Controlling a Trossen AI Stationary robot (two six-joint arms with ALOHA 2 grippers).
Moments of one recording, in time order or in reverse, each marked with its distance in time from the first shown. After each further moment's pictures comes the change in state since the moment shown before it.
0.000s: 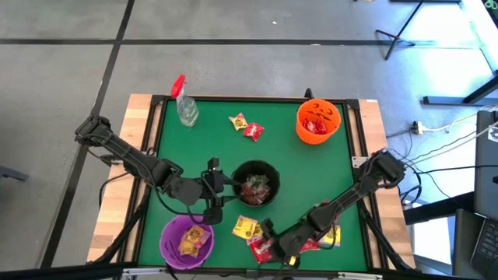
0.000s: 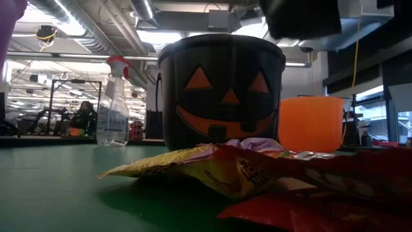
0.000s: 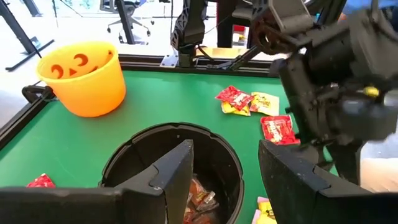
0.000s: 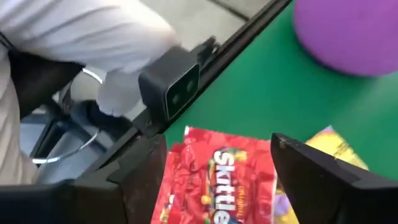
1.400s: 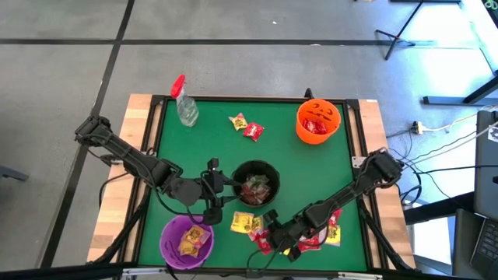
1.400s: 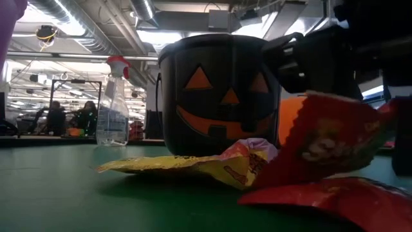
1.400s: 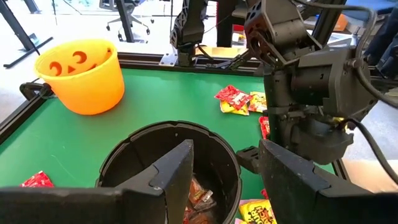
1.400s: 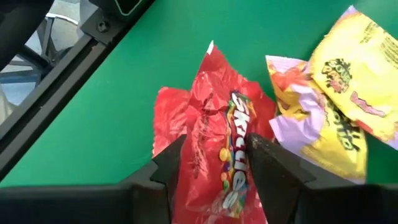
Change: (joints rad) left arm -0.001 0.000 0.000 -0.004 -0.001 -0.014; right arm -0.040 0.018 0.005 -0.258 0.007 0.105
